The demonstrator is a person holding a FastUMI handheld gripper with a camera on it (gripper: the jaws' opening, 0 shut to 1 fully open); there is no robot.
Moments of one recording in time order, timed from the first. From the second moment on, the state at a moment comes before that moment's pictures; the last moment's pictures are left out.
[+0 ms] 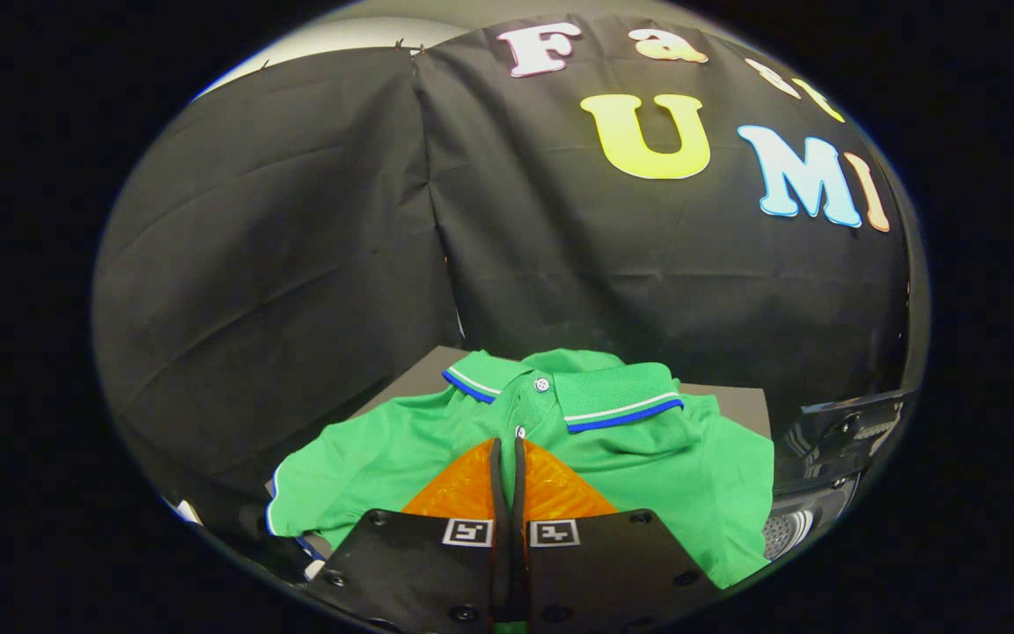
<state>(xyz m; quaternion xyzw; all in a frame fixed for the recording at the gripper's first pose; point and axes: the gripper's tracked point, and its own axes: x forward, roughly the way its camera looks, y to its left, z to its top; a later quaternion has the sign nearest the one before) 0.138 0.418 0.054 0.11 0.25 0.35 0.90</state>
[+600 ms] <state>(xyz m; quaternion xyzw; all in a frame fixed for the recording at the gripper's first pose) 0.146 0.332 0.101 0.15 0.17 0.29 0.93</state>
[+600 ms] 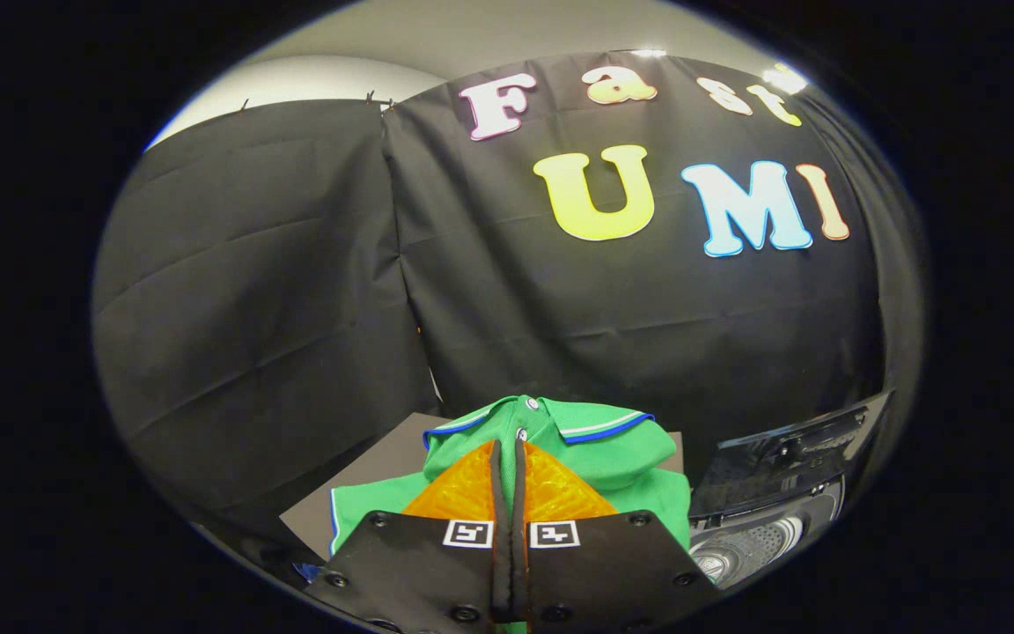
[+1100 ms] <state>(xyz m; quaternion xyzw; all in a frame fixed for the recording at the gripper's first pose) 0.155 0.239 0.090 0.16 0.17 0.26 0.94</state>
